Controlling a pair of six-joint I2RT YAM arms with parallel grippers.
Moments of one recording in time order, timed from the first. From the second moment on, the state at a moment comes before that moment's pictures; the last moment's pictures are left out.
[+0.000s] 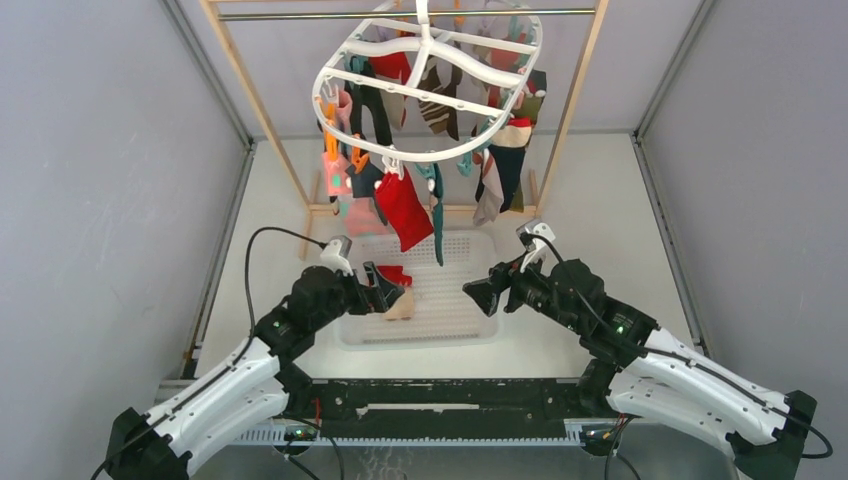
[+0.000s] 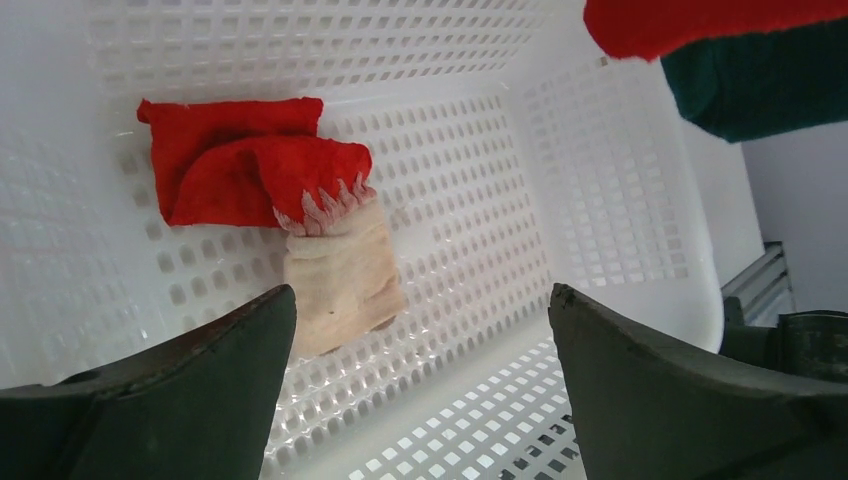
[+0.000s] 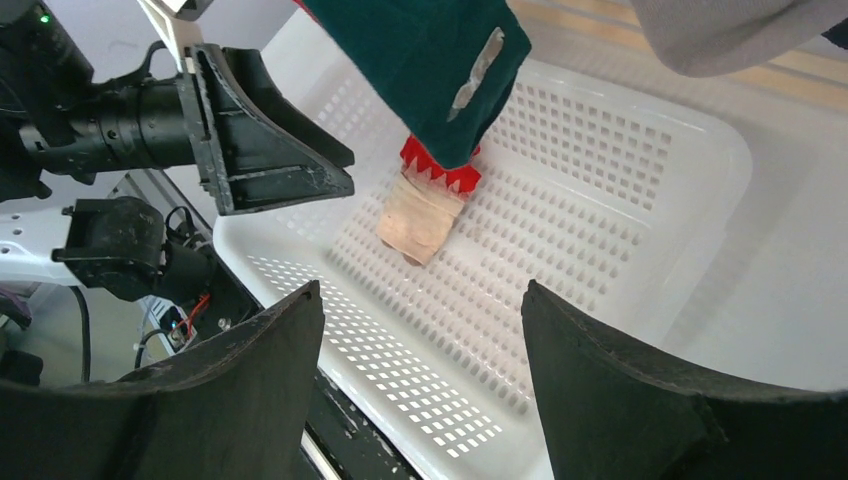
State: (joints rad) left arm -0.62 0.71 0.37 -0.12 0.04 -0.66; right arm 0.92 0.67 0.65 -0.25 0.07 0.43
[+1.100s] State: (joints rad) left arm -0.63 0.54 0.33 -0.16 0.06 -0.71; right arm 0.96 0.70 0.60 -0.24 0.10 0.47
